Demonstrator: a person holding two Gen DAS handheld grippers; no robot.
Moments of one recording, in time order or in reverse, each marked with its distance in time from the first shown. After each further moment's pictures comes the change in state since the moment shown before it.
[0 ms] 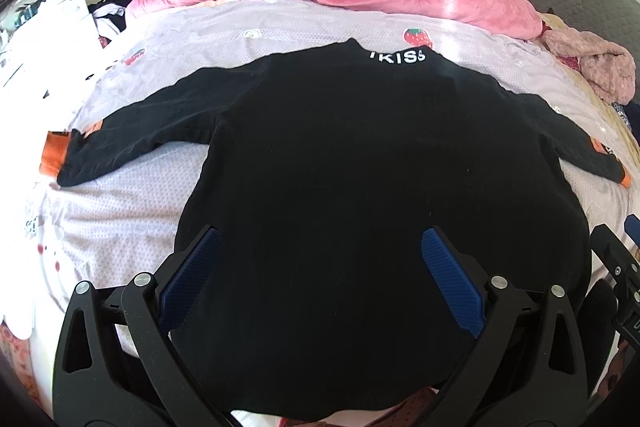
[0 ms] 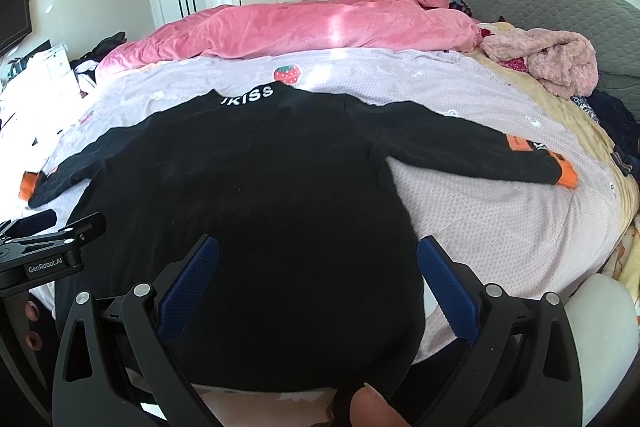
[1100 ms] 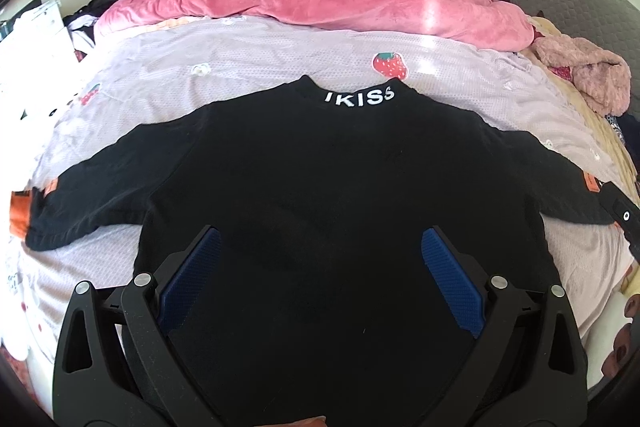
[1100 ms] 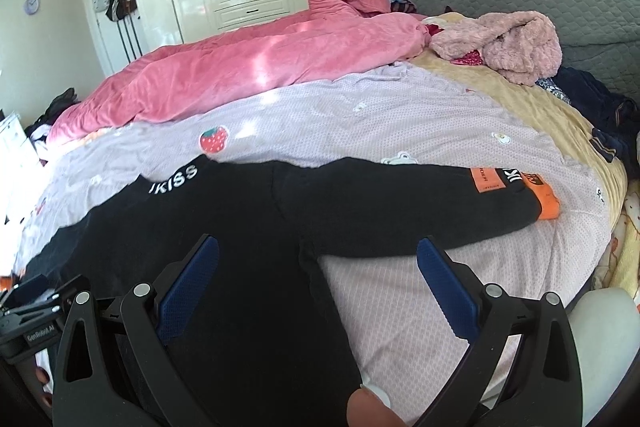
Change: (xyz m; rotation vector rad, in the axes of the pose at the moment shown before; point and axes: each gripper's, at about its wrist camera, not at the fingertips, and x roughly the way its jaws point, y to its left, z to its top) left arm 0.038 -0.052 0.076 0.025 0.009 -0.051; right arm 0.042 -0.065 0.085 0.200 -0.060 -0.110
